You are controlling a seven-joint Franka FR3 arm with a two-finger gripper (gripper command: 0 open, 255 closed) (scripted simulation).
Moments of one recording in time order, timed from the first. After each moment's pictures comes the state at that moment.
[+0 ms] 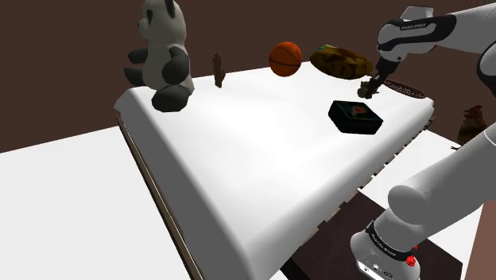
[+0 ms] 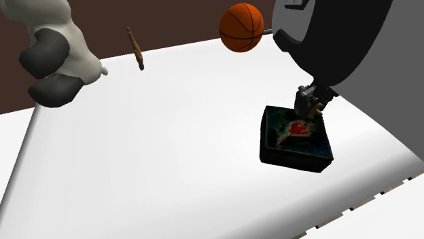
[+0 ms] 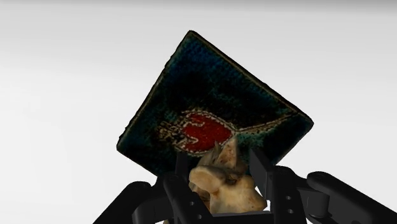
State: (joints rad) arm -0.45 -0.12 -0.39 -1.95 -0.09 1.95 -0.82
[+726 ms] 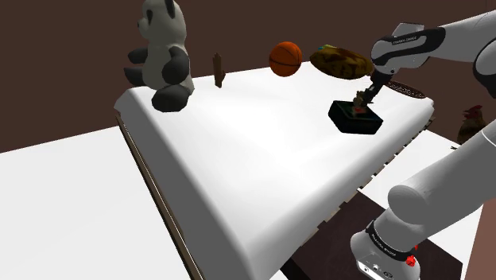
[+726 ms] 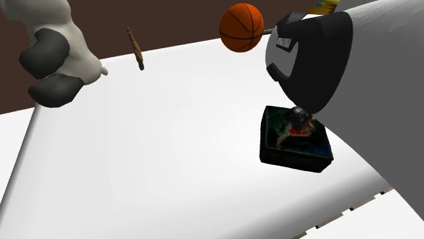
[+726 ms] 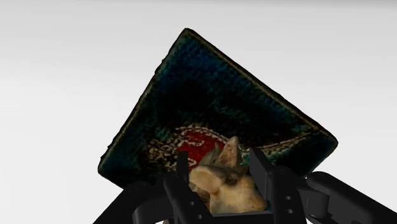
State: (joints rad) arm -0.45 -0.10 -0.40 -2.05 -0.09 2.07 -0.83
